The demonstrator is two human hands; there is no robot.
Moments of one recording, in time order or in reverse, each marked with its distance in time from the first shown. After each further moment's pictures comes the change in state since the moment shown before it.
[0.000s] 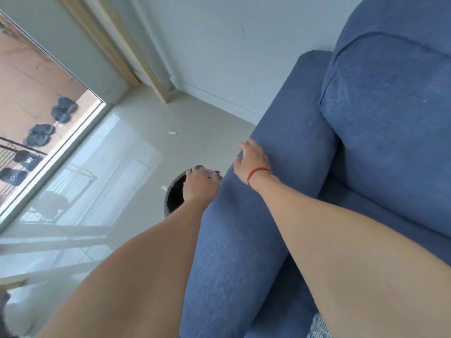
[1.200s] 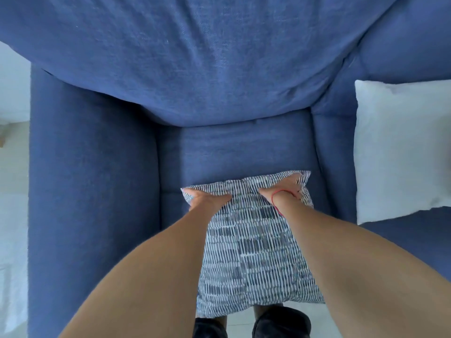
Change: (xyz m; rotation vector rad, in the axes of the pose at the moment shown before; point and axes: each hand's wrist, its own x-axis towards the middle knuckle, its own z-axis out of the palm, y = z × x) left_hand -0.251 0.181 0.307 0.279 -0.628 -0.310; right_hand -0.289 0.424 -0.063 0.375 0.010 1.352
